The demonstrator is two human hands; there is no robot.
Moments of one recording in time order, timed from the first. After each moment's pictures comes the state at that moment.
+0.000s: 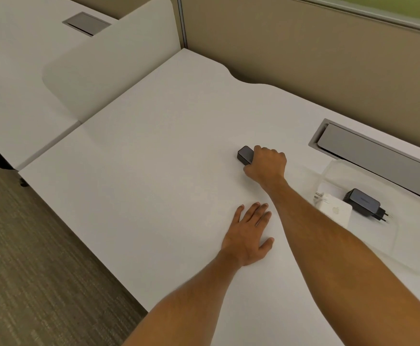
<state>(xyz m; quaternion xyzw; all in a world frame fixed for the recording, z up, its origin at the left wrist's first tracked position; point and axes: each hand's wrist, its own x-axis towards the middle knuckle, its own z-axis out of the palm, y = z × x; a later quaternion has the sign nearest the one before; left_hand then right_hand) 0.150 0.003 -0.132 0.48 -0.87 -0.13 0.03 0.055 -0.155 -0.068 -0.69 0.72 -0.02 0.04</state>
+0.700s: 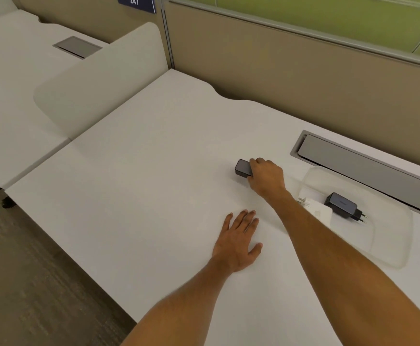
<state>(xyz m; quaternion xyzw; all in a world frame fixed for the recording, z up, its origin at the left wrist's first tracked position) 0.151 0.004 -0.130 0.48 -0.86 -0.14 0.03 0.021 -0.130 -0.050 -0.74 0.67 -0.02 0.00</state>
